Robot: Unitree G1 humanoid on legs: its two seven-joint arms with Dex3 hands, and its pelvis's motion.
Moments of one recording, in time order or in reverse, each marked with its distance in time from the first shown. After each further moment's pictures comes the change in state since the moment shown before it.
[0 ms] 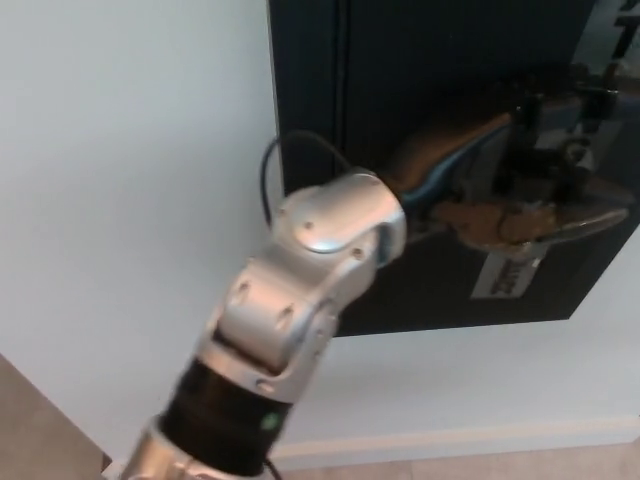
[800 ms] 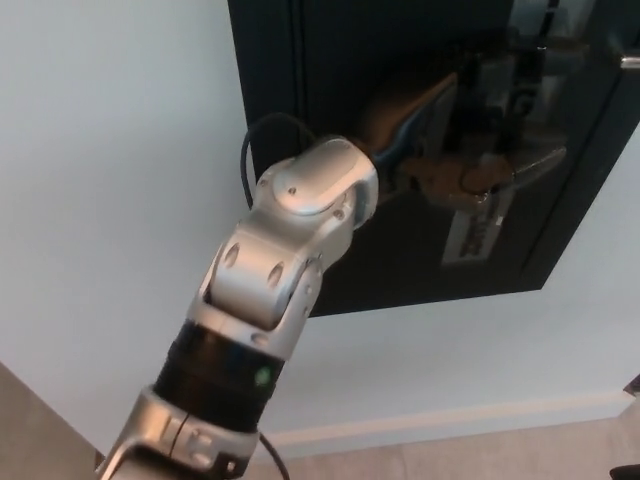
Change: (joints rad) left_arm -0.031 0.039 0.098 0.073 0.036 -0.036 0.068; right_arm 0.037 0.019 -0.005 -0.059 0.002 -0.064 -0.023
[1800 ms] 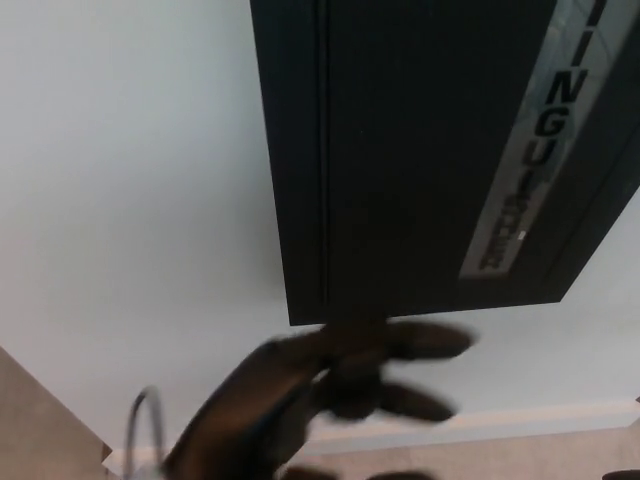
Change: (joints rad) left_arm 1.037 0.340 -0.092 -0.874 -0.027 -0.097 -0.058; right_arm 0.002 0.014 0.010 0.012 -0.001 -0.011 0.000
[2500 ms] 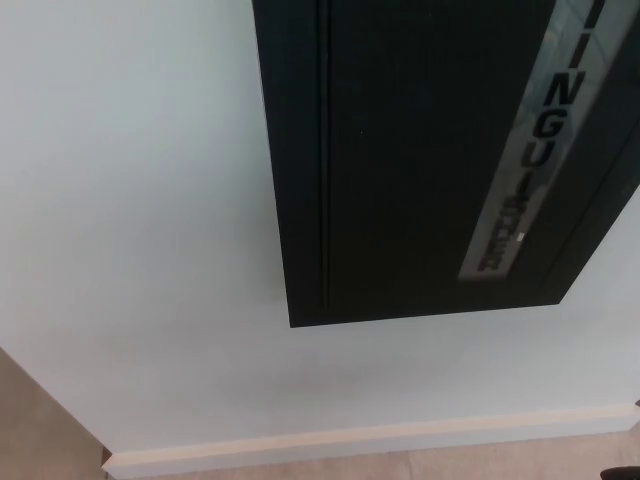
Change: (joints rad) left_arm 0.250 0.111 0.437 0.790 -0.029 -0.145 -0.029; right_arm -0.008 0.004 -0.001 0.002 0.000 0.000 0.000
